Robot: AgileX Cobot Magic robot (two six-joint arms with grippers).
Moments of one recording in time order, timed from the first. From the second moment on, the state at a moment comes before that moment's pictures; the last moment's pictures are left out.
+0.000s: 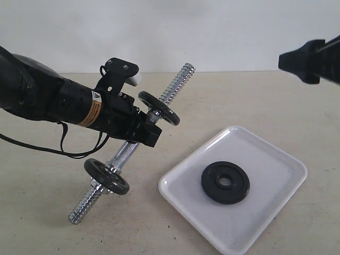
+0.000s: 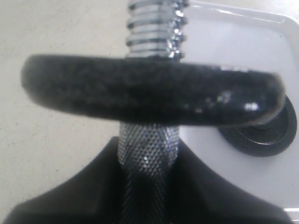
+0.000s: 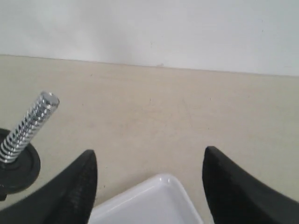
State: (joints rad) left arm -0.45 1.81 -1.01 1.78 -0.37 -1.64; right arm 0.03 1.21 -0.73 -1.66 -0.38 1.67
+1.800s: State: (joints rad) left arm -0.45 1.81 -1.01 1.78 -0.37 -1.65; right arm 0.43 1.37 -0.68 -1.75 -0.26 1.73
